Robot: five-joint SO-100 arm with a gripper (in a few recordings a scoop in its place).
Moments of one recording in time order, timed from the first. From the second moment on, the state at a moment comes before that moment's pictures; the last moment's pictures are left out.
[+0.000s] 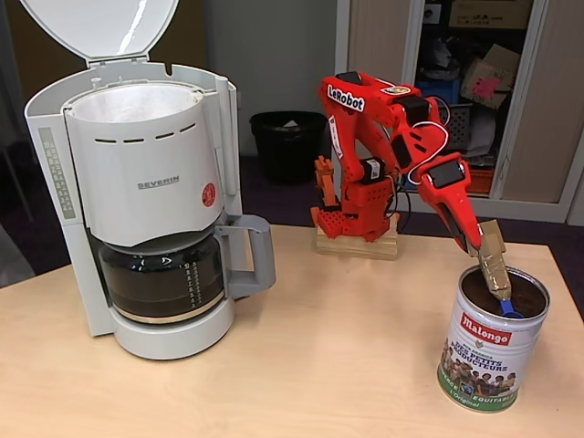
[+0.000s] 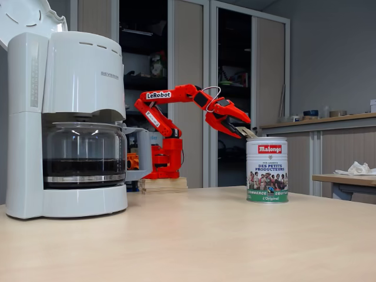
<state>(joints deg) -39.6 141.9 139.0 44.8 22.0</state>
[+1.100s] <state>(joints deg) -27.3 164.2 154.2 47.2 10.4</state>
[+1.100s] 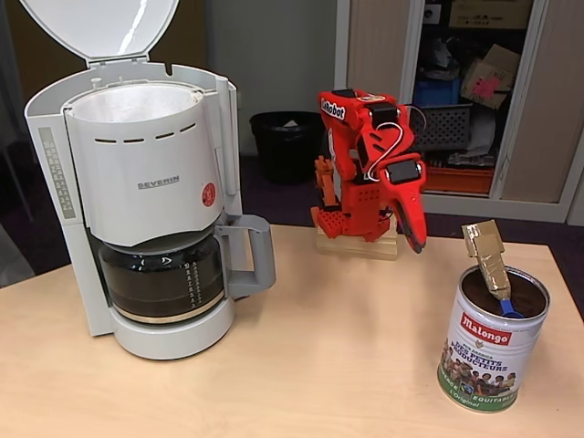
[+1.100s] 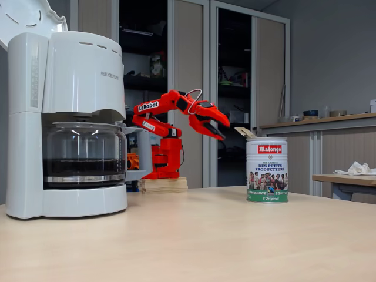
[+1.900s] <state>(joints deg) -4.1 189.9 169.5 56.2 -2.9</state>
